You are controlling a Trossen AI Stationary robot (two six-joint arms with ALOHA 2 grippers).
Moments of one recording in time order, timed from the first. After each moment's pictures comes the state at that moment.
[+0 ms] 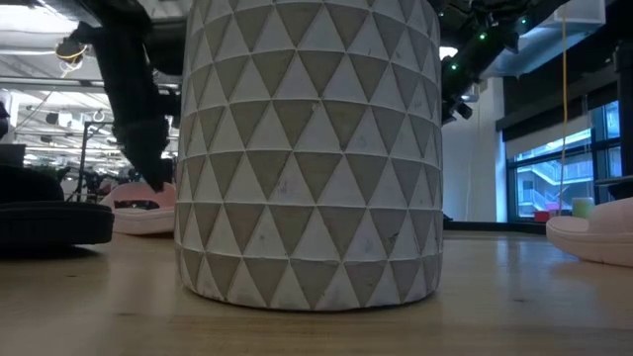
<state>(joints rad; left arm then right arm) 0.20 1.22 0.67 -0.76 -0.37 -0.28 -0.59 1.28 0.96 -0.38 0.14 0.15</state>
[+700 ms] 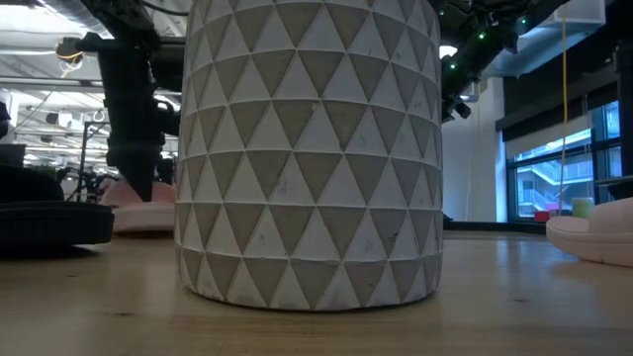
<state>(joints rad) 0.19 1.31 0.67 -0.80 -0.42 -0.28 -0.59 1.28 0.96 -0.36 0.14 0.15</state>
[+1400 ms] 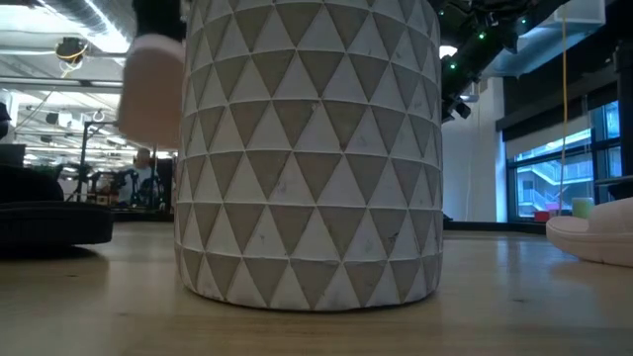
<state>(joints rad) 0.27 1.31 1.31 -1.46 -0.61 -0.21 -0.59 1.28 0.96 -0.36 0.14 0.15</state>
